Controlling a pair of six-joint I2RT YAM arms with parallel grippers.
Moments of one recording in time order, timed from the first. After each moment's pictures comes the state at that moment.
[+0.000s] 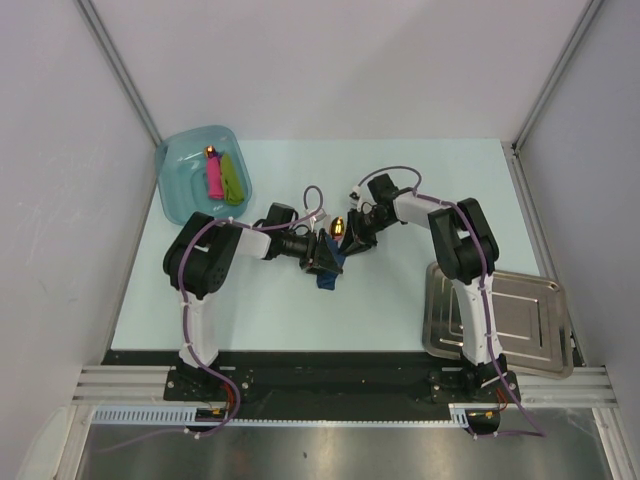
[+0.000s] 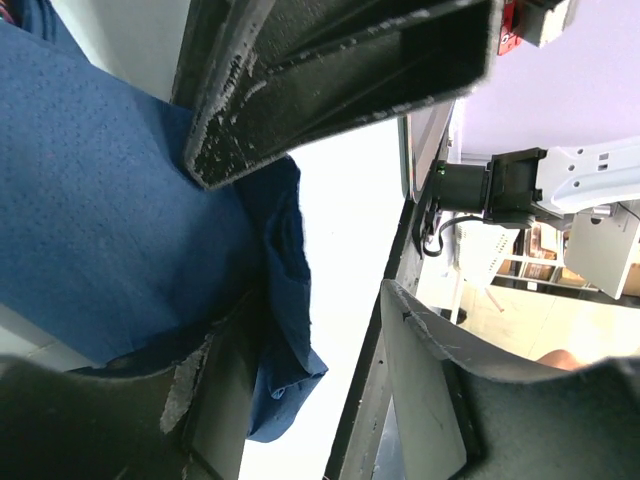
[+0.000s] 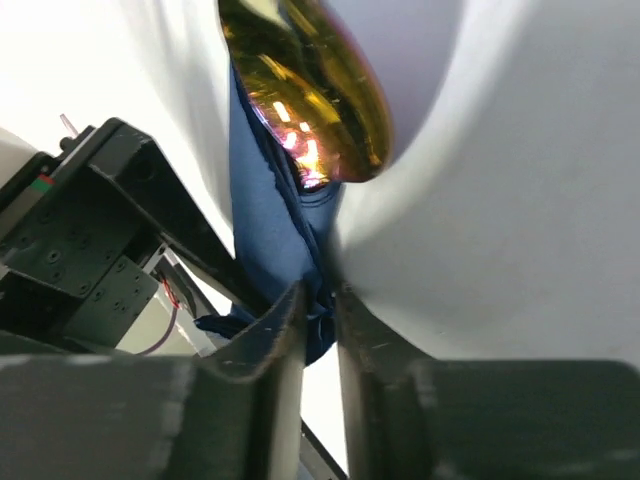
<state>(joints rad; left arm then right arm) -0.41 2.05 1.00 0.20 1.08 -0.54 0.42 2.24 1.56 -0.51 -0.77 0.41</state>
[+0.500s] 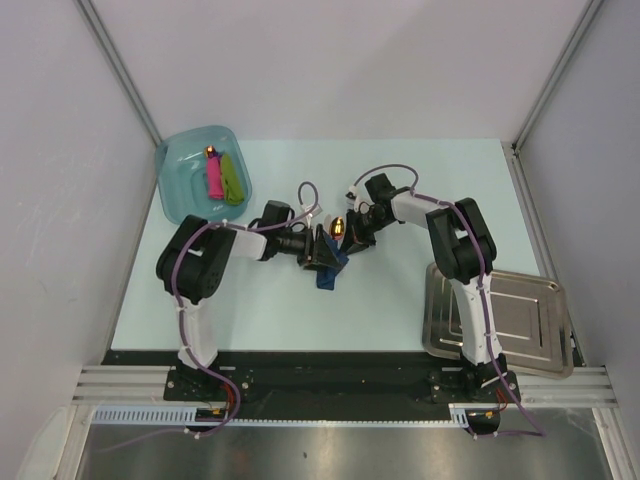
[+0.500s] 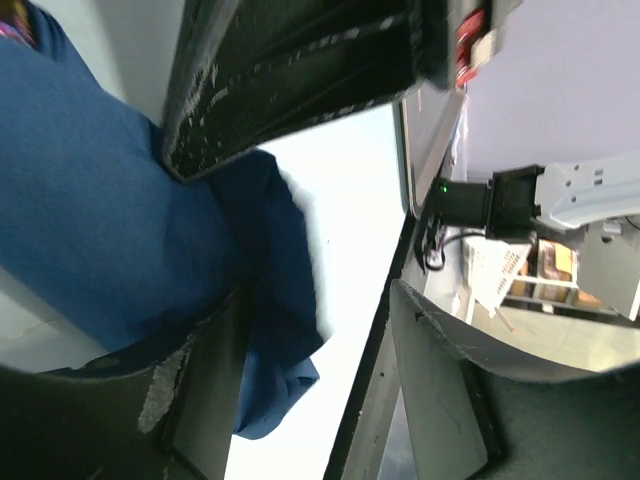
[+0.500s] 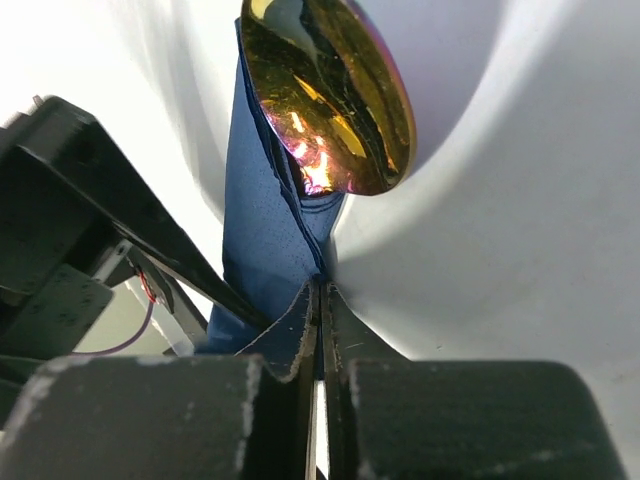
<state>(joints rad) -0.40 2.00 0.96 0.25 1.05 -0.58 0.43 2.26 1.58 -0.53 -0.76 0.34</state>
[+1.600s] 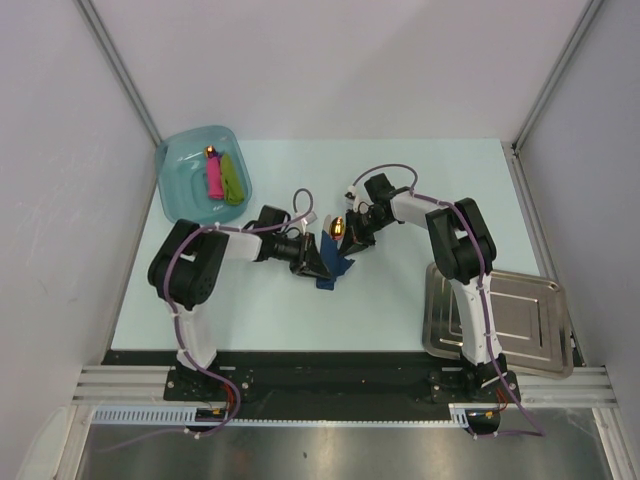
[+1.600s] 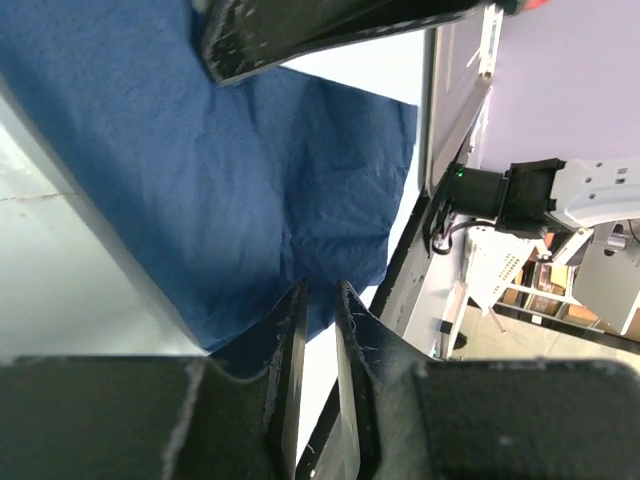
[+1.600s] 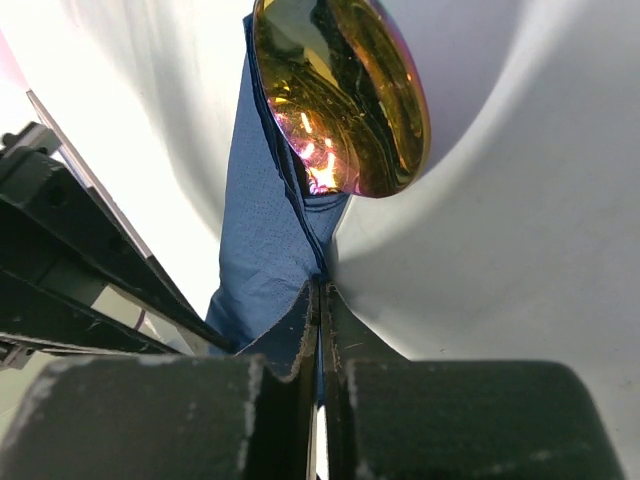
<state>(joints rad) -0.39 1.92 0.93 0.06 0.99 -0.52 0.43 2.27 1.58 -0.53 -0.76 0.32</state>
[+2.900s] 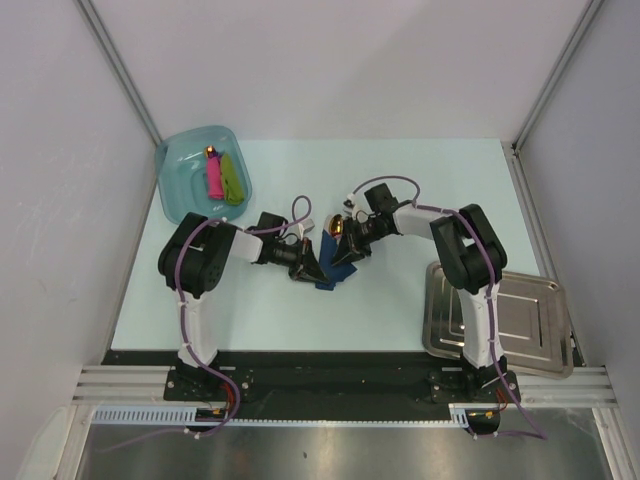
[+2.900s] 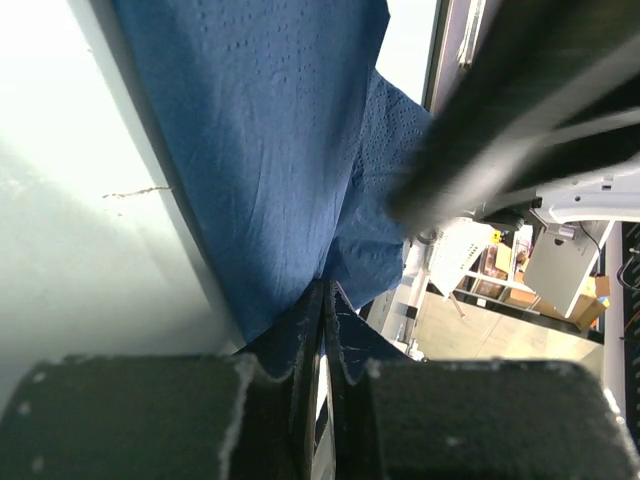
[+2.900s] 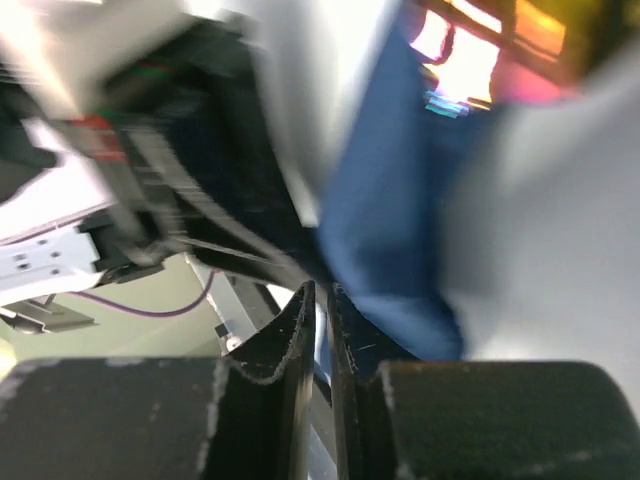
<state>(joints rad) -0.35 2.04 0.92 0.11 1.08 -0.55 0.46 2.12 1.39 -0.33 -0.90 0.50</state>
